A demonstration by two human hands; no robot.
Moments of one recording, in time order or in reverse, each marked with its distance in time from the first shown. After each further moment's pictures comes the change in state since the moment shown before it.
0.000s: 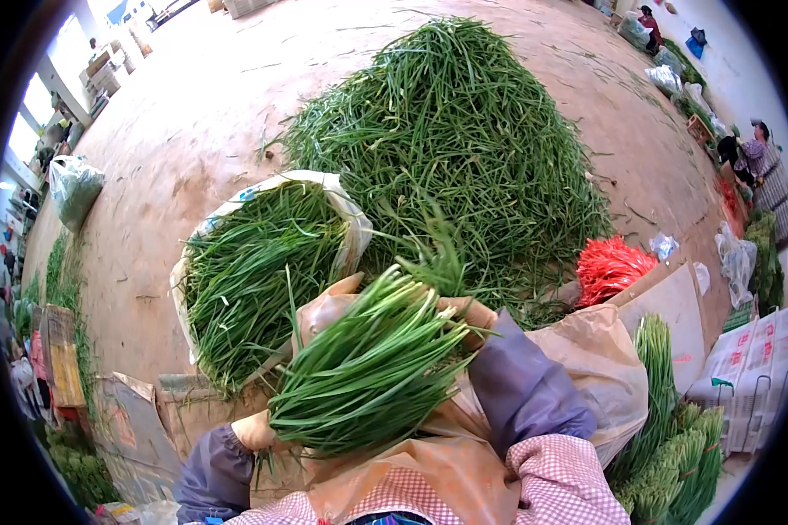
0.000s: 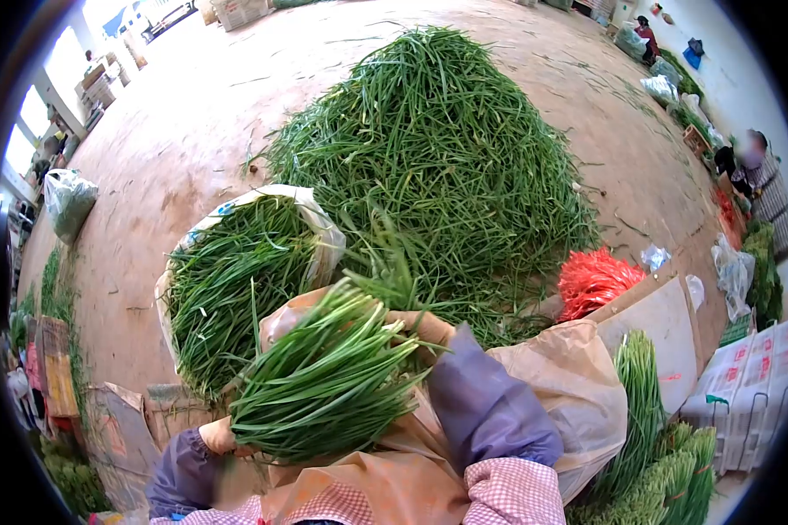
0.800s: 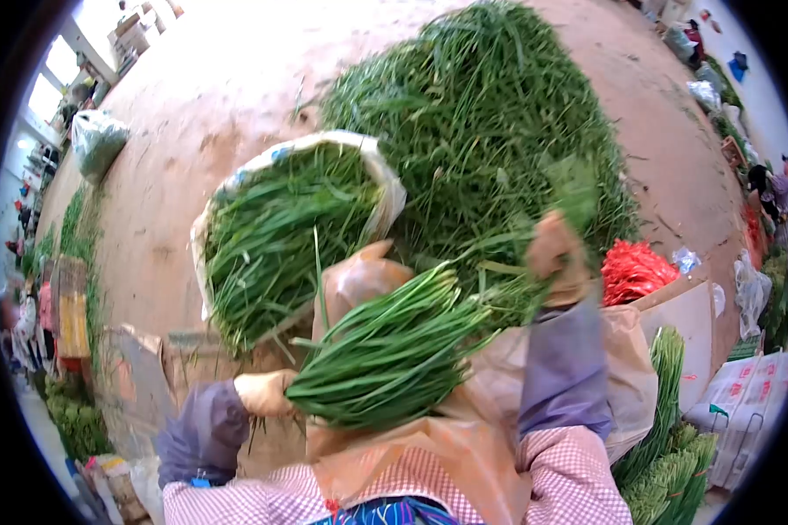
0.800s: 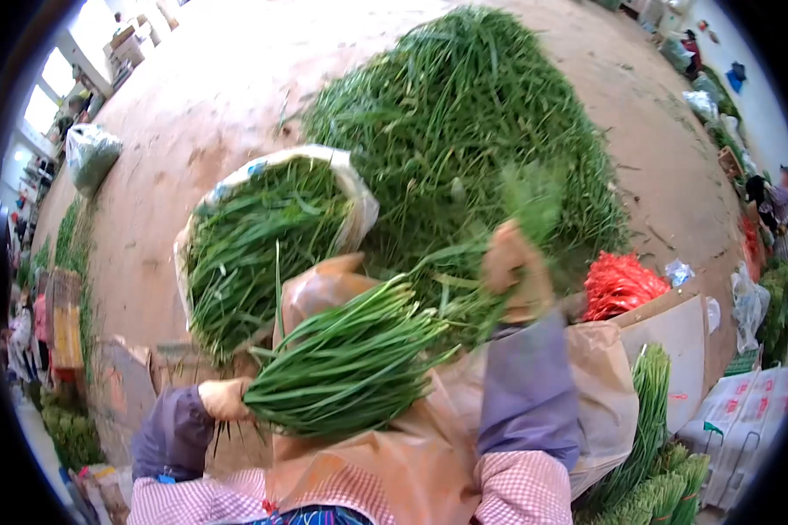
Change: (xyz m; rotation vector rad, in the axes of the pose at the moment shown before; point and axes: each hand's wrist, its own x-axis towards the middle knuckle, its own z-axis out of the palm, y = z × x) left_hand -0.009 0.028 -0.007 0.209 -0.134 -0.338; right_hand -0.011 -0.072 -0.052 0.119 -0.152 -0.390
